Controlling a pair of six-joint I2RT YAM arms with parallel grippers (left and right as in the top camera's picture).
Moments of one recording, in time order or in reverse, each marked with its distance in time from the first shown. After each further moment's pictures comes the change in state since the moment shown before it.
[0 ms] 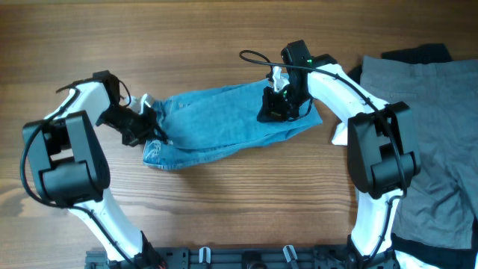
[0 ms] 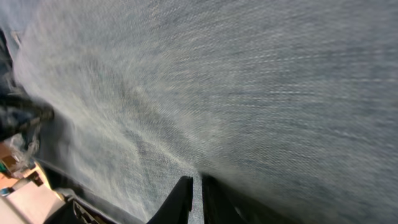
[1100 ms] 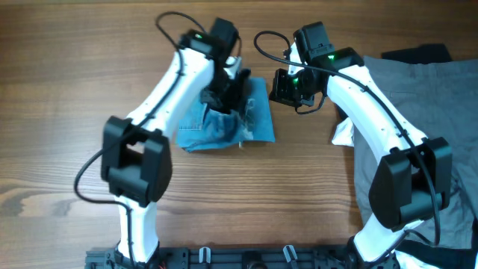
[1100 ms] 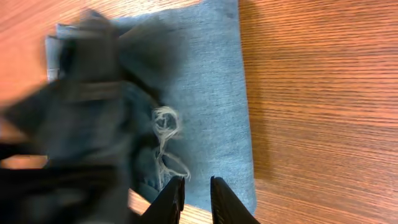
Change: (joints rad) left arm -0.650 0.050 0.526 -0.113 -0.253 -0.363; right arm -0.002 -0.245 0.002 0.002 0.241 0.138
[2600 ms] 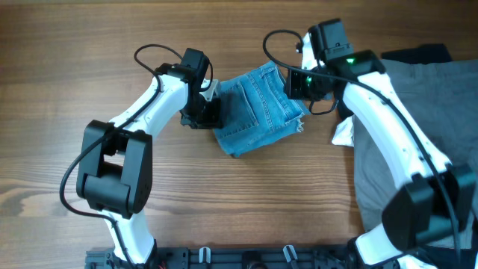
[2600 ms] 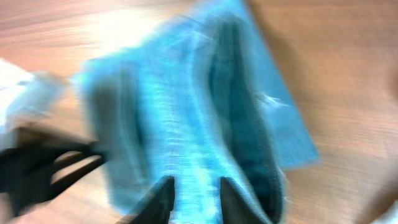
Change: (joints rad) left arm 0.129 -0.132 -0.436 0.300 0.062 0.095; right arm -0.022 -0.145 -0.018 0.006 0.092 -0.211
